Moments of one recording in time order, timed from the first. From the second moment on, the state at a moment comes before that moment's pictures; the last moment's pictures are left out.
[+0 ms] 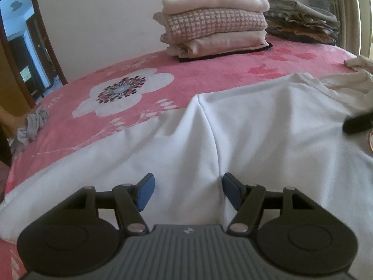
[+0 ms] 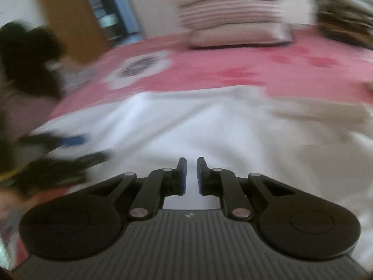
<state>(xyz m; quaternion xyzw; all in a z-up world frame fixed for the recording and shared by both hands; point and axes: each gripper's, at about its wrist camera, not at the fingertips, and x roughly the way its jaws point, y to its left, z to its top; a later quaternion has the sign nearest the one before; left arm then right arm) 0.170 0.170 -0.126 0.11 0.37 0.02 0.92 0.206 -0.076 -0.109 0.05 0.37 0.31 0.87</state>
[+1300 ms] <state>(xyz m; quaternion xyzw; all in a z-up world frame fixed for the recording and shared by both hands) 0.153 0.149 -0.097 0.11 0.35 -0.02 0.93 0.176 -0.171 -0.097 0.23 0.41 0.30 0.83</state>
